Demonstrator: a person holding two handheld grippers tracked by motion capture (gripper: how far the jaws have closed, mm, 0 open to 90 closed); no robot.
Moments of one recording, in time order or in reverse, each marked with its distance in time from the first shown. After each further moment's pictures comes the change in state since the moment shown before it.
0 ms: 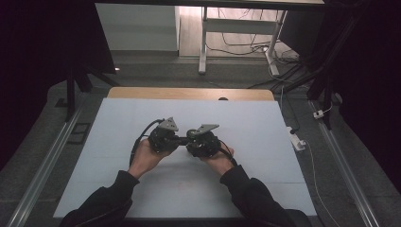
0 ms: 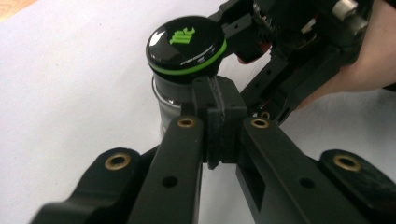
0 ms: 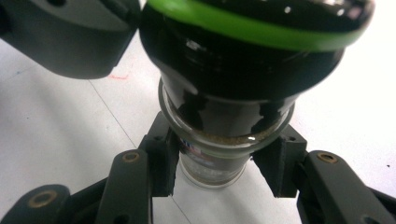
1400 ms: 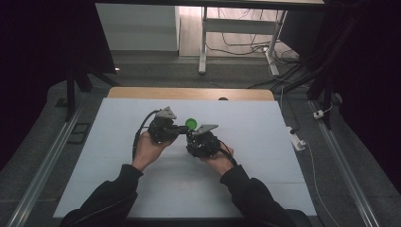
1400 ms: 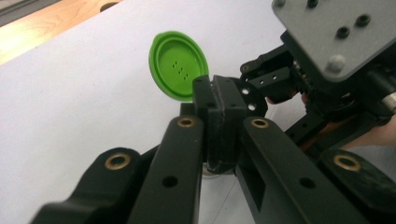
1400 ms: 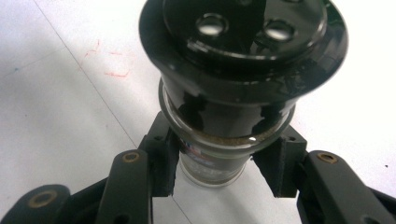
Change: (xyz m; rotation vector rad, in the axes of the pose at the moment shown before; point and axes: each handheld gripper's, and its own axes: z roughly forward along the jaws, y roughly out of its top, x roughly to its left) left arm 0.019 0.013 -0.004 -0.066 0.052 -0.082; right arm 0.000 0.001 0.000 0.007 -0.004 -0.018
